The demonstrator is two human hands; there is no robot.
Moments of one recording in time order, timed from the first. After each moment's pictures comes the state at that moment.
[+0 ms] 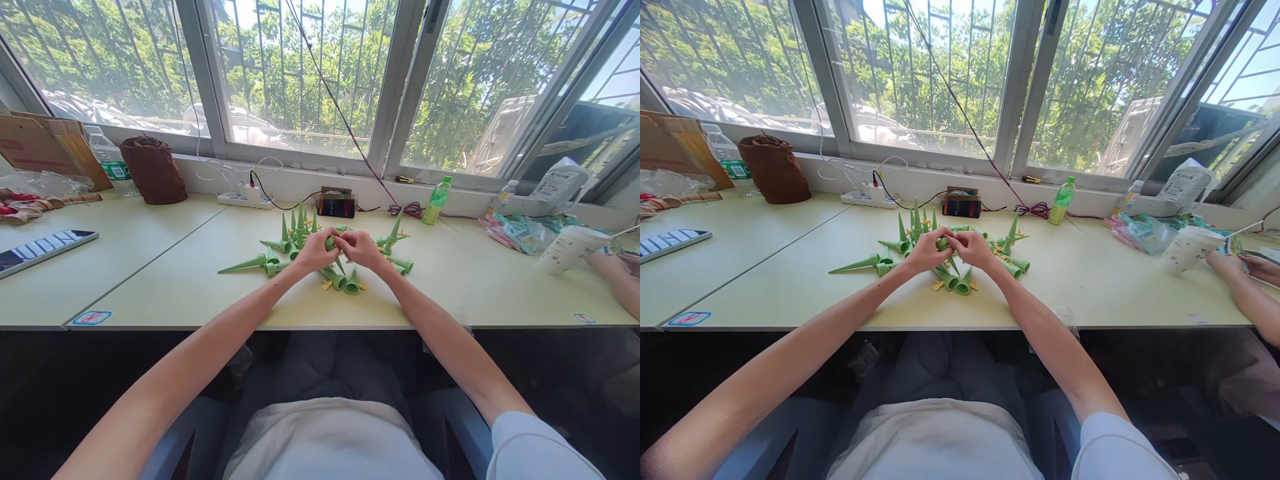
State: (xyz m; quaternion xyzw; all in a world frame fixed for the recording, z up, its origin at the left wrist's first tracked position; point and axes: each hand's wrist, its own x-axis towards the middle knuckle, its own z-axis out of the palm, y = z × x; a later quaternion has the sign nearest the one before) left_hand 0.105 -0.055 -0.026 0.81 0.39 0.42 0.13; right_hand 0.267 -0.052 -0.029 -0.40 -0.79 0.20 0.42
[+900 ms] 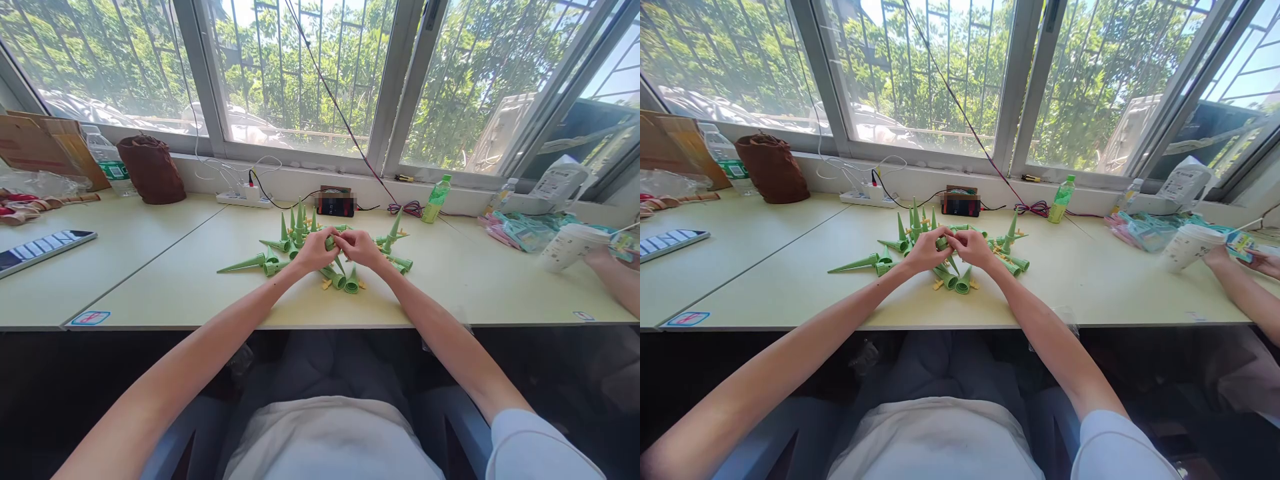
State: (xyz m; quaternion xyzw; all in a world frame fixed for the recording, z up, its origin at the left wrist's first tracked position) left_hand 0.105 -0.055 -0.026 0.81 0.38 0.42 0.12; right_hand 0.267 -0.052 -0.029 -0.40 -0.79 0.19 0.42
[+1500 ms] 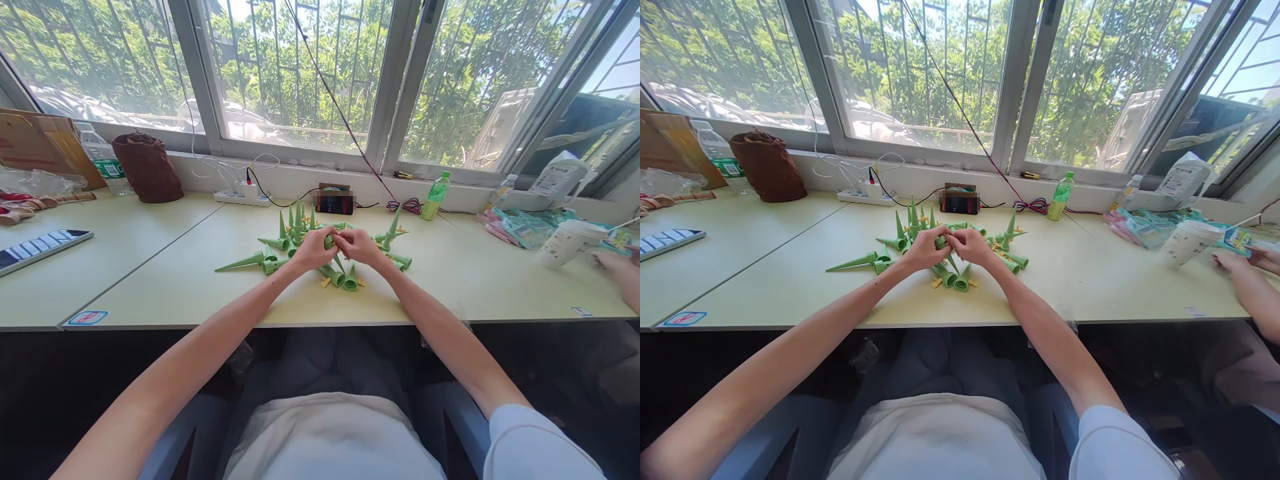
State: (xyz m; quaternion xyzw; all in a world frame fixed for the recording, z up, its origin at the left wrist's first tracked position) left_hand 0.105 -0.054 -0.027 0.83 0.37 0.42 0.10; right_hand 0.271 -0.049 -0.030 -0.38 -0.81 0.21 0.39
